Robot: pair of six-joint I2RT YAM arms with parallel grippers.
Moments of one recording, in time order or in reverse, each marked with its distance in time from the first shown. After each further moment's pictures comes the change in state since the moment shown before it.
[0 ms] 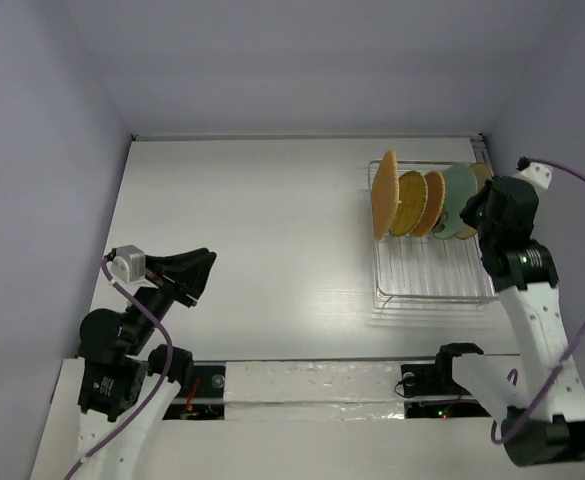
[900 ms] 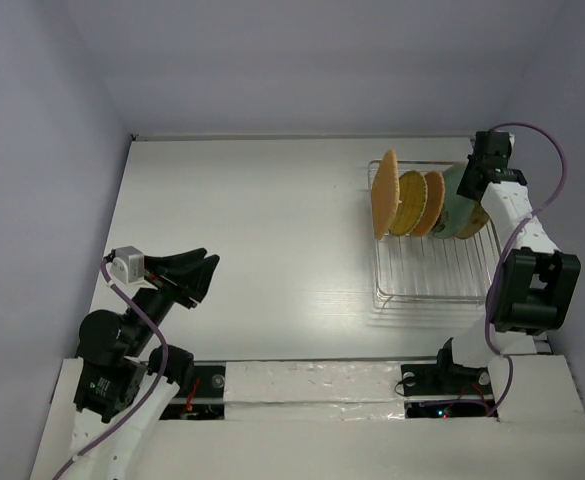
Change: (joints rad) left arm -0.095 -0.014 -0.001 -0.016 -0.080 -0.001; right arm -0.208 0.790 0.295 0.060 -0.037 -0.255
